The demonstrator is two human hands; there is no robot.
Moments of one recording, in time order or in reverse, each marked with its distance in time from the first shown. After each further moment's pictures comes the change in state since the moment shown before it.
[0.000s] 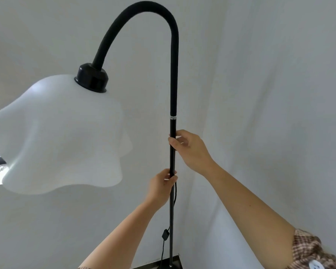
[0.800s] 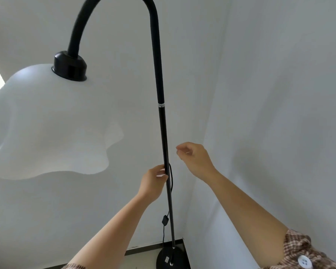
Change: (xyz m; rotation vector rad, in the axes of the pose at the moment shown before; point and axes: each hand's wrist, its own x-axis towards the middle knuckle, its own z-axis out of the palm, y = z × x) left_hand -0.033 -0.014 -0.020 0.055 0.027 -0.124; right_hand -0.033 0.053 0.012 -0.017 -0.049 0.133
